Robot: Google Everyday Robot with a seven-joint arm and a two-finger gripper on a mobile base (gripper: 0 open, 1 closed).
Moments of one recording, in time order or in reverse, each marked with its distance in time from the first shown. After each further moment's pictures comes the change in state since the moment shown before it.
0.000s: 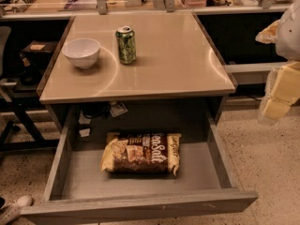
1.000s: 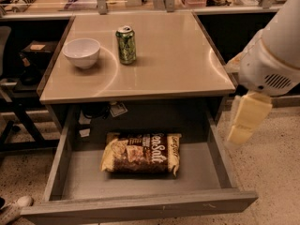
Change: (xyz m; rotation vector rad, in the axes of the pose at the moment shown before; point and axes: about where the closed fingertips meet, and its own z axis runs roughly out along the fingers) arm -0.032 0.040 0.049 -0.083 -0.033 0.002
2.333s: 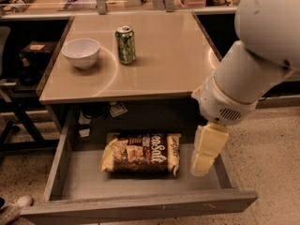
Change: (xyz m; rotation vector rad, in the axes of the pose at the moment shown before) arm -0.039 0.047 0.069 -0.139 -0.048 -0.054
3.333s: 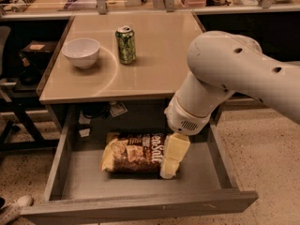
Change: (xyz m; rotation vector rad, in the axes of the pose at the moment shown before) arm -0.036 -0.013 0.094 -0.108 -0.057 -0.015
